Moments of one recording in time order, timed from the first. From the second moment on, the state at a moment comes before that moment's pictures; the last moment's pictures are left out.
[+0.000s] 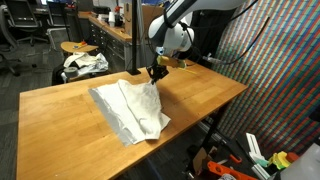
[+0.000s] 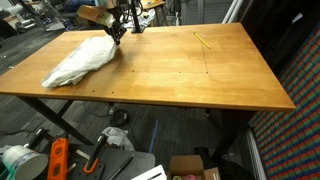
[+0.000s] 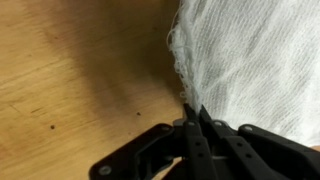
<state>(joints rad) -0.03 0.40 -0.01 -1.98 0.27 2.48 0.01</state>
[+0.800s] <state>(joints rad) 0.20 0.25 0.05 -2.12 0.05 2.57 0.35</state>
